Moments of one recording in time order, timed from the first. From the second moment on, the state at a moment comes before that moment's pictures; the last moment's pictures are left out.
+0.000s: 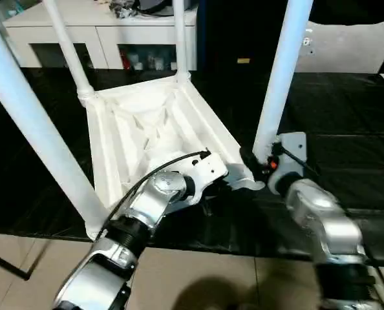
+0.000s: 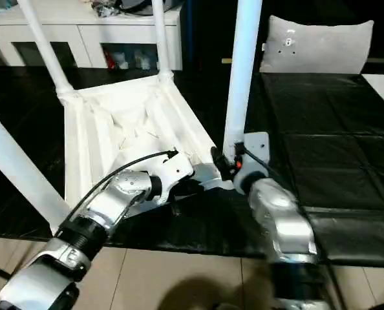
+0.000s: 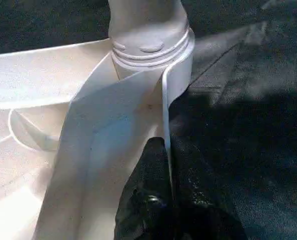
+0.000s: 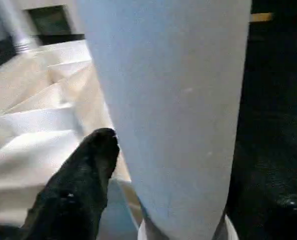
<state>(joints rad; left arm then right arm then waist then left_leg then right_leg) -0.64 0.08 -0.34 0.66 0.13 0.13 -0.84 -0.27 -0.16 -0.07 0.02 0.19 0.48 0.42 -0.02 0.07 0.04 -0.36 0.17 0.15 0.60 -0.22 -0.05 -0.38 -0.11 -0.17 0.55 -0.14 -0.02</state>
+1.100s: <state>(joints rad) -0.61 0.32 -0.46 0.58 0.07 -0.18 -1.36 -0.28 -0.64 0.13 0.10 0.35 0.36 1.40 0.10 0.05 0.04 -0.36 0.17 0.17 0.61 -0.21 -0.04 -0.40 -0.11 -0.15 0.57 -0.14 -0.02</state>
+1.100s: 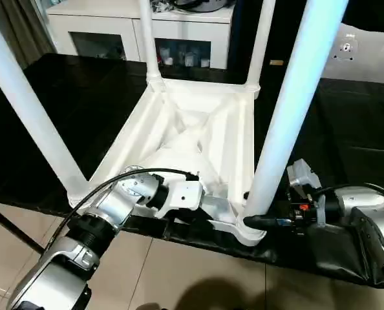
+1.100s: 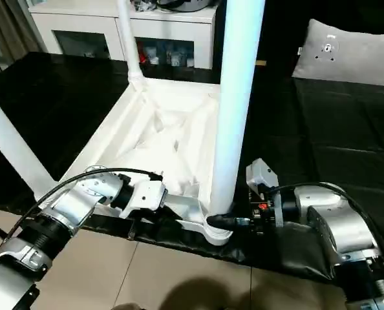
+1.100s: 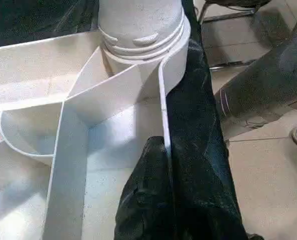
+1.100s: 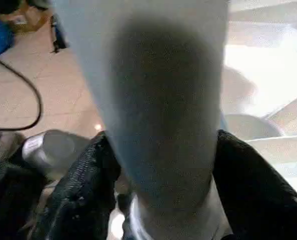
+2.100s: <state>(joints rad) -0.65 0.07 -0.32 0.66 0.12 0.22 -0.81 -0.32 -0.13 -0.08 0.04 0.17 0.57 0.34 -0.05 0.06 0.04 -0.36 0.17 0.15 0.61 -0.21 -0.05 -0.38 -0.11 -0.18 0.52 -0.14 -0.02</state>
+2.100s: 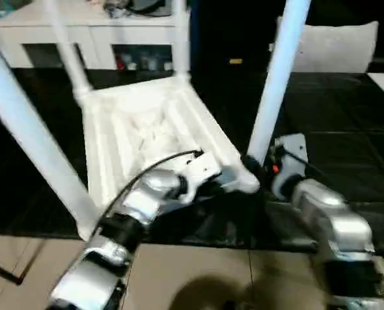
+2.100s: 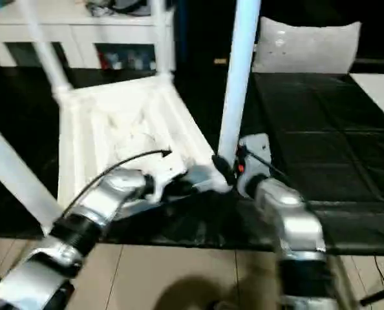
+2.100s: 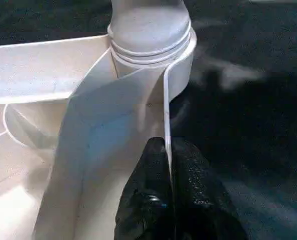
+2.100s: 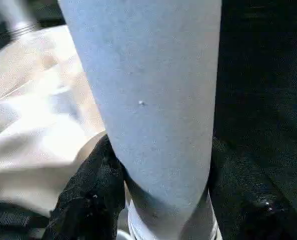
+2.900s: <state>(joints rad) -0.63 0.23 -0.35 0.65 0.07 0.01 -1.12 -0.22 -0.49 0.01 0.01 0.24 0.38 0.91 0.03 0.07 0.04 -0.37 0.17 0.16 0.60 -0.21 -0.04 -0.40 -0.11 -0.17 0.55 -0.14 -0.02</state>
